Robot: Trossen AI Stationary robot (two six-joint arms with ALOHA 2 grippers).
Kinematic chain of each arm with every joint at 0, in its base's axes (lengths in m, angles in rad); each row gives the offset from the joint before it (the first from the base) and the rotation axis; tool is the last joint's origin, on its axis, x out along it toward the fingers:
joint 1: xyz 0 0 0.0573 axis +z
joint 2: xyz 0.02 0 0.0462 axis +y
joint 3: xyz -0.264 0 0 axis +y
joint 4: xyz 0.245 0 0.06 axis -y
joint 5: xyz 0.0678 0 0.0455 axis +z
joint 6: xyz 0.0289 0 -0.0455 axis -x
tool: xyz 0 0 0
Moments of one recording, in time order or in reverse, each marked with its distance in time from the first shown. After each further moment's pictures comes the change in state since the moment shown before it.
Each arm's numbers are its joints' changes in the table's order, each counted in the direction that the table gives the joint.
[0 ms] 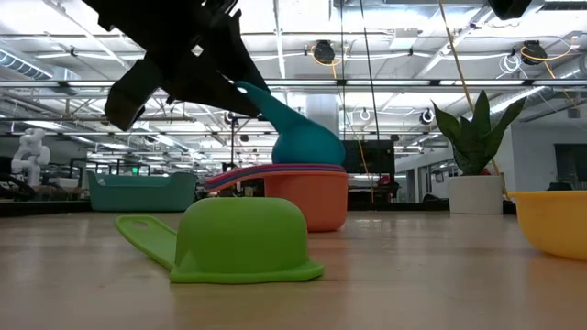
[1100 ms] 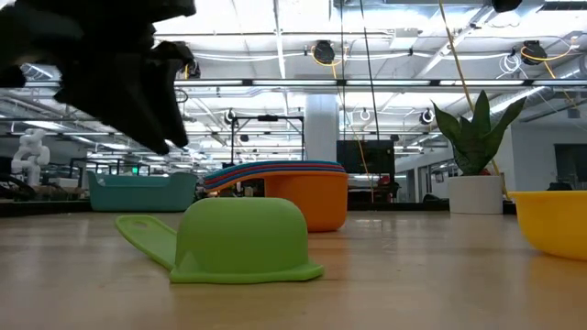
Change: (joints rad) left arm -0.031 -0.066 0.000 -0.394 -0.325 0.852; right arm 0.010 0.000 0.000 0.000 0.004 0.139
